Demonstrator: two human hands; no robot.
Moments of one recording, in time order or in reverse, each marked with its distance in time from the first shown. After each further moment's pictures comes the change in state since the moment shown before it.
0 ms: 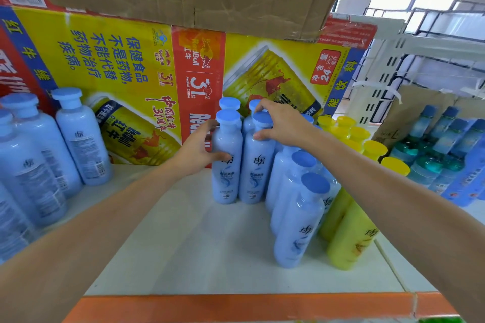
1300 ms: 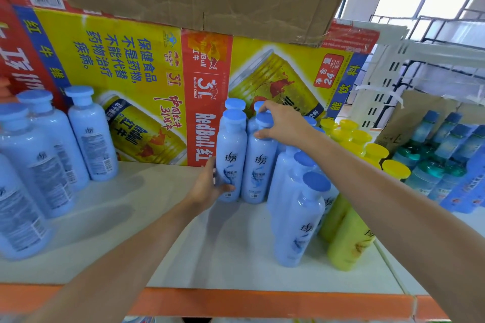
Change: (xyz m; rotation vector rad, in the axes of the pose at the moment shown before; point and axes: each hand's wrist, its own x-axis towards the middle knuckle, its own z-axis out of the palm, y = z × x) left_hand -0.047 -0.046 0.055 -0.262 0.070 -0.242; right_hand 0.001 -0.008 0.004 -0.018 0.005 0.070
